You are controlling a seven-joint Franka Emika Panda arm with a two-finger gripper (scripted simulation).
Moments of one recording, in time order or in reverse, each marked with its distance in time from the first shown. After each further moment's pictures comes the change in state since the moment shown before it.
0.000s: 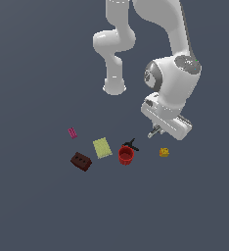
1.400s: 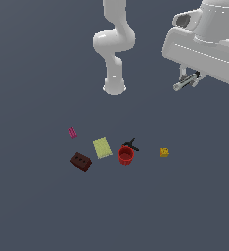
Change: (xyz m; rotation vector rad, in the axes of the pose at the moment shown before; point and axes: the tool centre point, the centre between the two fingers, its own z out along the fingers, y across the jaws) arm -0.014 -0.016 -0.238 0.001 0.000 0.001
